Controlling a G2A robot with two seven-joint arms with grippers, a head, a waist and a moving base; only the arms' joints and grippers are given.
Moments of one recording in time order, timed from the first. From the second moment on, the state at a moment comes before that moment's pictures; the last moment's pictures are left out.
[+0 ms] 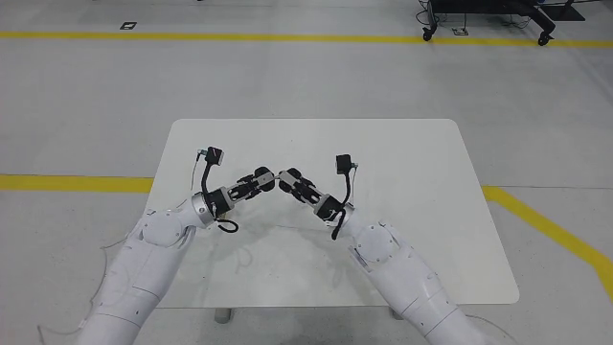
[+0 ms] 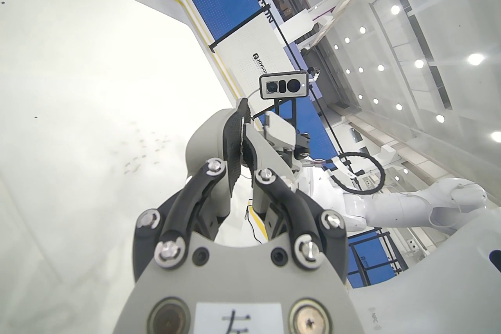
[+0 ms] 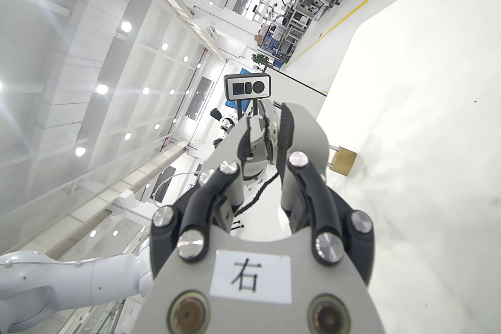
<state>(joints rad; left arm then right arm) 1.16 -1.12 -1.17 -1.20 -0.22 -0.65 -0.79 -1.23 -1.43 0.97 -1.25 -0.03 -0.48 0.25</state>
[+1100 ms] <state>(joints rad) 1.10 -1.11 -1.15 -1.16 -0.49 -0.47 -1.18 -1.29 -1.34 1.16 -1.39 0.05 -0.46 0.79</state>
